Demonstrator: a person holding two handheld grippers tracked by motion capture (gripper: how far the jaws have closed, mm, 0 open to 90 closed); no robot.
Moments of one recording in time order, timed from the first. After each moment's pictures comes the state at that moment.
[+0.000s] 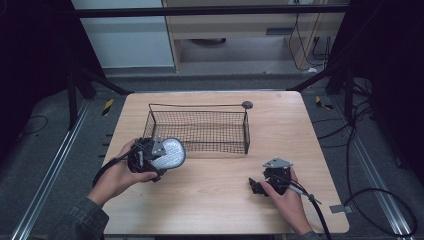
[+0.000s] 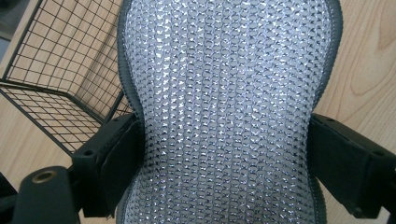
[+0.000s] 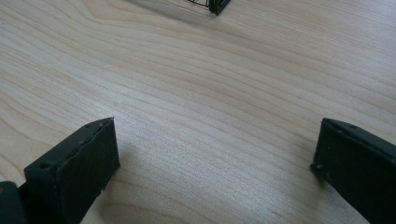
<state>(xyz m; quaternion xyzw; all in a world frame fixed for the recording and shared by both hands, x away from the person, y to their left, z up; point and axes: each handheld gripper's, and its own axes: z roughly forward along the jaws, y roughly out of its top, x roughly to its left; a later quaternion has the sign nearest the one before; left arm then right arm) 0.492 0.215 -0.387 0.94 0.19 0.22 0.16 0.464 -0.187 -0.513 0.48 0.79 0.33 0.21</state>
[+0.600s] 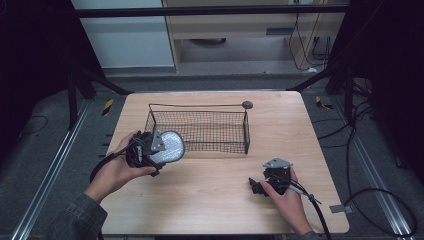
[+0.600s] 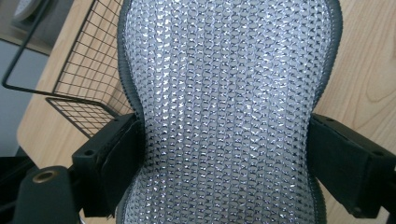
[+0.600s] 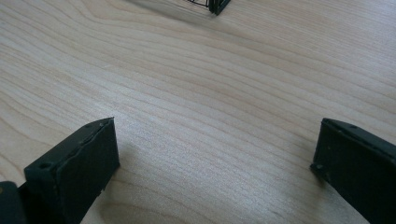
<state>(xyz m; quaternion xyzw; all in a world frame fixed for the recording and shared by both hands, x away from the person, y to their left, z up) 0.494 0.213 -0.367 0.94 0.18 0.25 0.15 0.464 -0.187 -0.513 0.48 0.79 0.33 0.21</state>
